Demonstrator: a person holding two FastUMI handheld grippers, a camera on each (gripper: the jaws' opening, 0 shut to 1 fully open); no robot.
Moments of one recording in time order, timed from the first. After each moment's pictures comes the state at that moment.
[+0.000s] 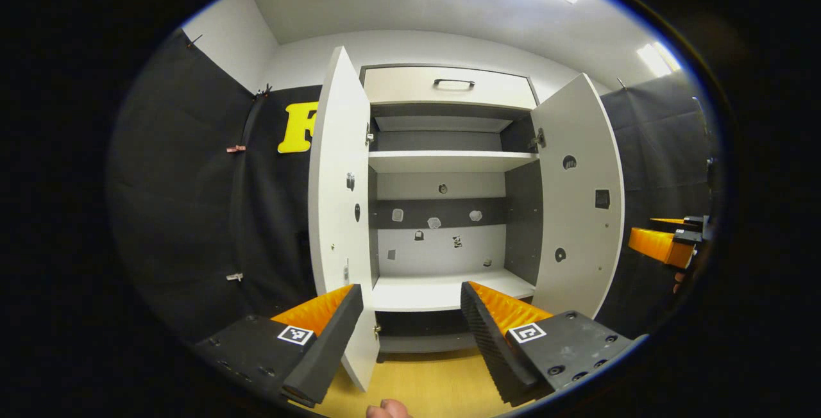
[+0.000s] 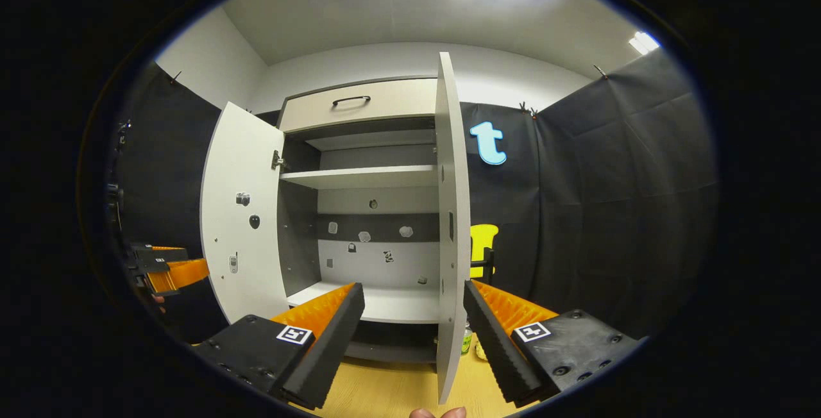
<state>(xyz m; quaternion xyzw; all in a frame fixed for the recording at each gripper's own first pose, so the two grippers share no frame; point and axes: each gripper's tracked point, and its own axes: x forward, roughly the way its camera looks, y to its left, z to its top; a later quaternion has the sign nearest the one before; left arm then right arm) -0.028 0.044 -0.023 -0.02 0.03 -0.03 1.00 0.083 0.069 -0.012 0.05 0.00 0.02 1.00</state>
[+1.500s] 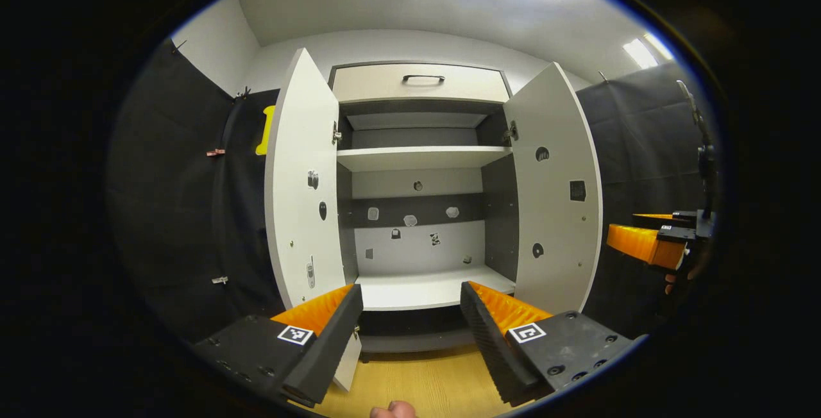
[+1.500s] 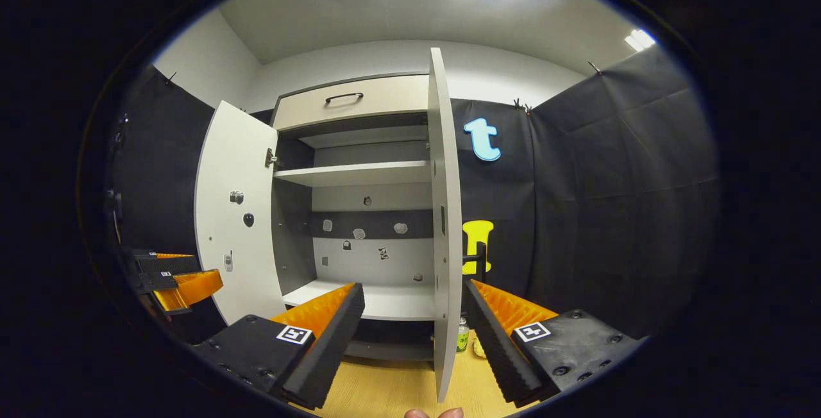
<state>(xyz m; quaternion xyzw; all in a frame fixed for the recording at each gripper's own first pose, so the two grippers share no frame) -0.026 0.004 -0.028 0.01 0.03 -0.06 1.00 0.086 0.060 -0.020 0.05 0.01 0.00 1.00</state>
